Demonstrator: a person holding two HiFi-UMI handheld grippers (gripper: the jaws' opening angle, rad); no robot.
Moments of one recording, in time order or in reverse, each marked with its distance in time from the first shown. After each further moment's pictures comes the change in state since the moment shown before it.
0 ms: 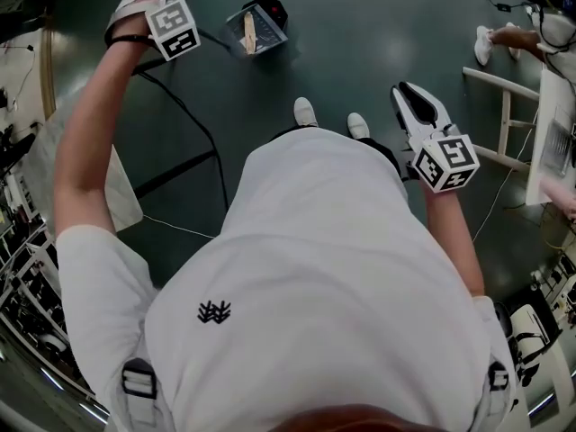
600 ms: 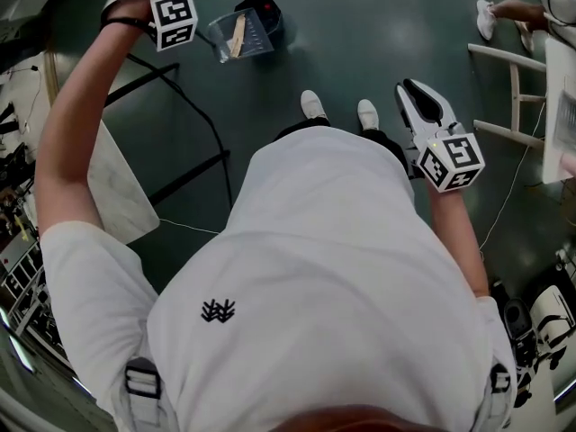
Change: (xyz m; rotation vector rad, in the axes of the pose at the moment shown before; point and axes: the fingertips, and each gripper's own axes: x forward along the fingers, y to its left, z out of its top) left arm 0.007 0.055 0.057 0.439 0.040 0.099; right arm -0.032 -0.020 -0.019 0.071 -0.035 -0.068
